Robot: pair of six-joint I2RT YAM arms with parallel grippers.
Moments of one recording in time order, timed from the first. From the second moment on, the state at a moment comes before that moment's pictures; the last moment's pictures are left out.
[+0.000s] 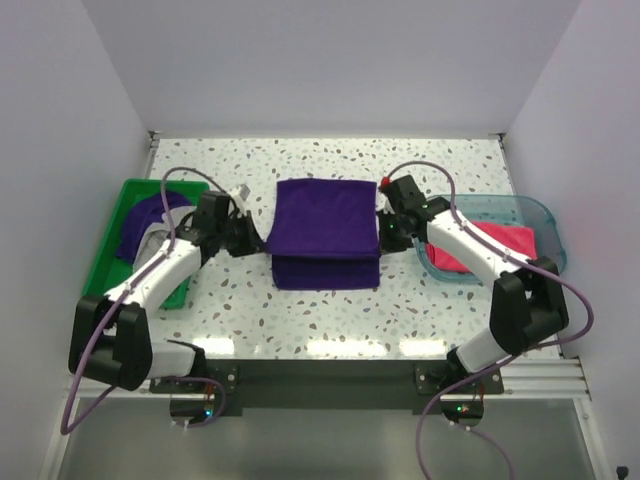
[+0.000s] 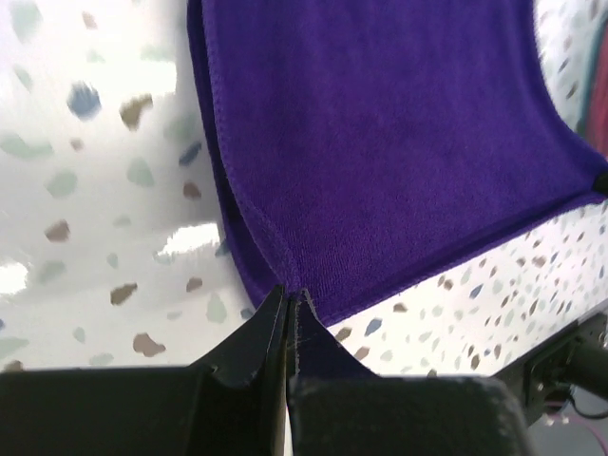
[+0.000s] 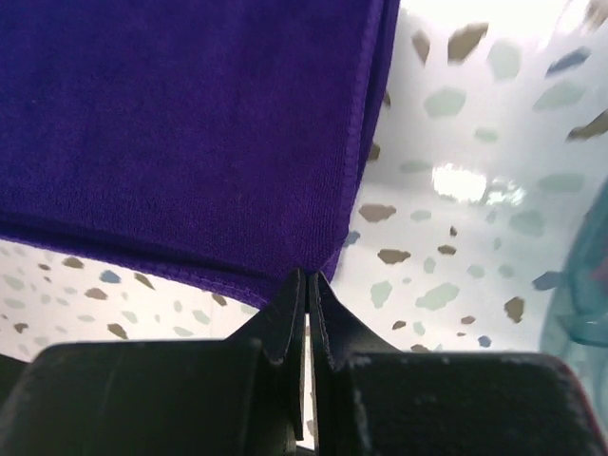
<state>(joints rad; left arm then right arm) -0.24 1.32 0.86 -0.37 0.32 -0.45 0.44 1.53 1.16 -0.71 -0.04 0.36</state>
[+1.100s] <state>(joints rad) -0.38 1.17 0.91 -0.47 0.17 -0.49 0.44 1.38 1.21 -0.80 0.03 0.35</state>
